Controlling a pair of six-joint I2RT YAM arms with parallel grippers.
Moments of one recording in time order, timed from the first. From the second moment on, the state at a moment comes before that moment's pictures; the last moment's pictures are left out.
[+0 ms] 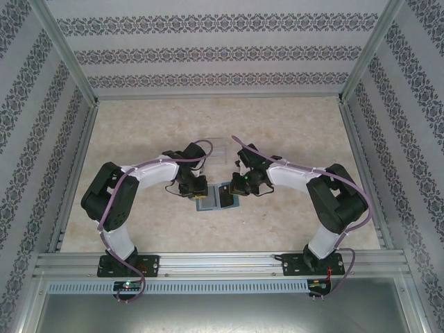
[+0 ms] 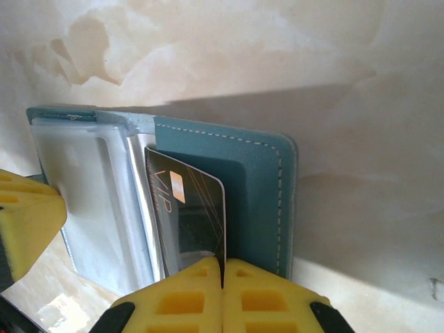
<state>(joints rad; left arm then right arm) -0.54 1.77 1.07 -0.68 0.33 -0.63 0.59 1.71 0.96 -0.45 -0.41 0.67</state>
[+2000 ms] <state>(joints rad) -0.50 1.70 1.12 -0.75 0.25 -0.62 0.64 1.66 1.23 -0.69 -0.39 0.50</state>
